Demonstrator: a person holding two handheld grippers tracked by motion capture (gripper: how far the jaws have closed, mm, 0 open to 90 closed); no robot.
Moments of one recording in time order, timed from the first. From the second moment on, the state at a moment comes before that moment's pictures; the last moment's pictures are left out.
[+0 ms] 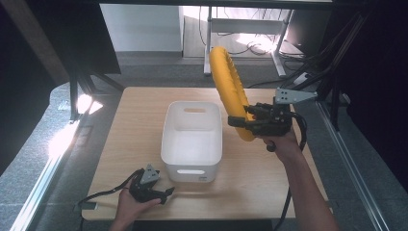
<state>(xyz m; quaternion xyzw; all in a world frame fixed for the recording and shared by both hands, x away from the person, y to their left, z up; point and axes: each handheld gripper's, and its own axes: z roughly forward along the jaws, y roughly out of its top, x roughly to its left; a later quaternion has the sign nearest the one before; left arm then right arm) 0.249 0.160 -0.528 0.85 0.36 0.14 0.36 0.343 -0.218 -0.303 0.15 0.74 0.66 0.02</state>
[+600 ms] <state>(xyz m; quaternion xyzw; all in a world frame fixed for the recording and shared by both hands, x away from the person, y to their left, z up) 0.249 0.160 -0.529 0.85 0.36 0.14 0.36 0.343 -0.195 -0.291 0.13 0.74 0.66 0.01</state>
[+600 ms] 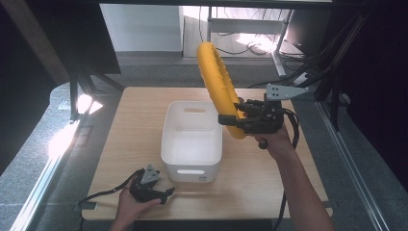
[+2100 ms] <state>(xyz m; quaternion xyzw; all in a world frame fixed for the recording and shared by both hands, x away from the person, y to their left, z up) 0.250 0.160 -0.529 0.85 0.36 0.14 0.36 0.341 -0.143 -0.298 0.08 0.75 0.66 -0.04</state>
